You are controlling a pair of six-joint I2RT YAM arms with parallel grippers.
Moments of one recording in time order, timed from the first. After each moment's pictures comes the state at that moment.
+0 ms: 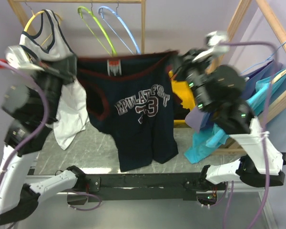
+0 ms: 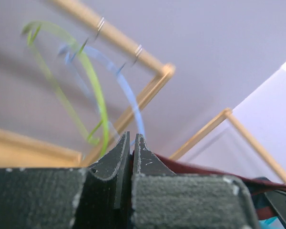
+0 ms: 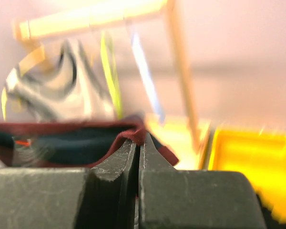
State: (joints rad) left arm -0.58 0.92 1.52 -0.30 -0.48 -0.60; right arm 1.04 1.28 1.92 -0.49 0.70 0.19
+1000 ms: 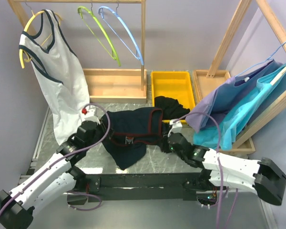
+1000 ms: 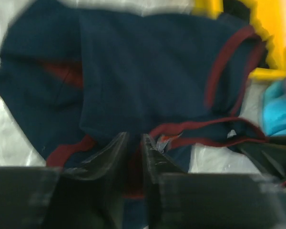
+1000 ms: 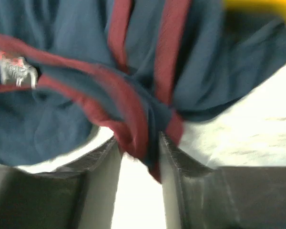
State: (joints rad) left arm -0.58 0.71 0.51 -0.28 -0.14 -0.69; right arm 0.96 0.92 0.38 -0.06 0.36 0.62
